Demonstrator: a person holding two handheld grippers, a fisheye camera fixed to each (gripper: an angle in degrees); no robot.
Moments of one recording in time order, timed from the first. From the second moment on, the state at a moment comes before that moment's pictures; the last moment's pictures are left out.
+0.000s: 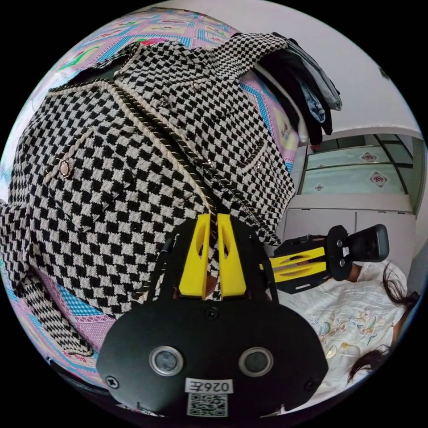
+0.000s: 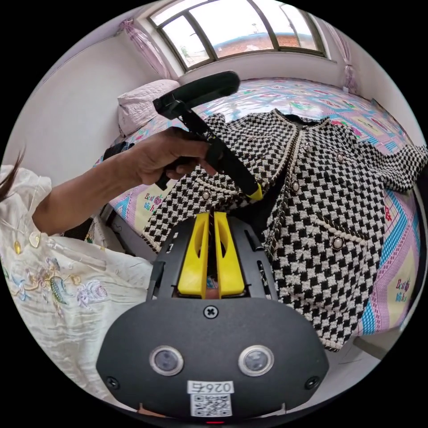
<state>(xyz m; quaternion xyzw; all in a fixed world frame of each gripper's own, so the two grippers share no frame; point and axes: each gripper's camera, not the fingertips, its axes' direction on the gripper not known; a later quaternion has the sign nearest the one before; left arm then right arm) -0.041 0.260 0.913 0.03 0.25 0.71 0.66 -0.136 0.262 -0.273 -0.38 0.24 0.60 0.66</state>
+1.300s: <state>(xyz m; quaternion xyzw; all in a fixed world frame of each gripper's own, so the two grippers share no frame) -0.101 0.113 0.867 -0.04 0.50 0.60 0.62 -0.171 0.318 -0.271 -0.41 0.27 0.63 0.60</state>
